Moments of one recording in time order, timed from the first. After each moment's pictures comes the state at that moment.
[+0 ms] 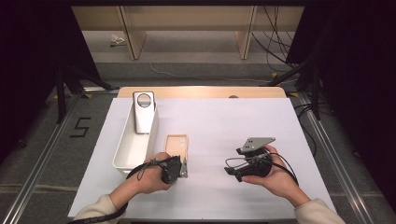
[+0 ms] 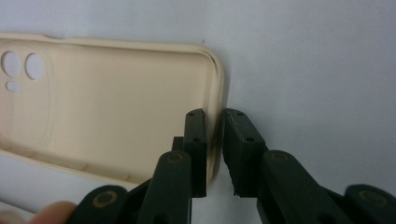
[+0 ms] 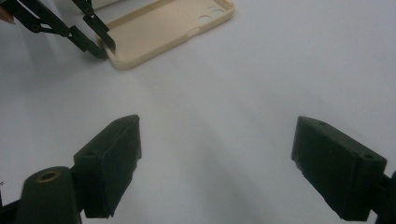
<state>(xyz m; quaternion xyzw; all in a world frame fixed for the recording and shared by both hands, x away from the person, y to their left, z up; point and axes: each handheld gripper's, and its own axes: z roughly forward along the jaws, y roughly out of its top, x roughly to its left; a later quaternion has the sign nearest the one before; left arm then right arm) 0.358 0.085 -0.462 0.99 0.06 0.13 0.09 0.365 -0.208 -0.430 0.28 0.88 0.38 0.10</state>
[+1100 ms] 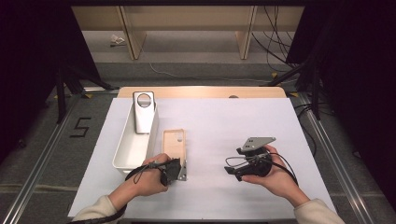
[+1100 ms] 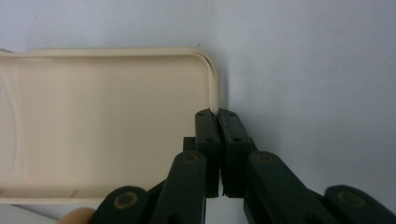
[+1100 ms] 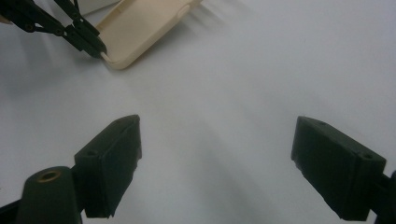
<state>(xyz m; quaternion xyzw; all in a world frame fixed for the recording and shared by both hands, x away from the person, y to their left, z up) 0.352 0.088 -0.460 0.98 0.02 0.16 0.10 0.366 -0.209 -0.431 0.29 0.87 0.38 0.10</state>
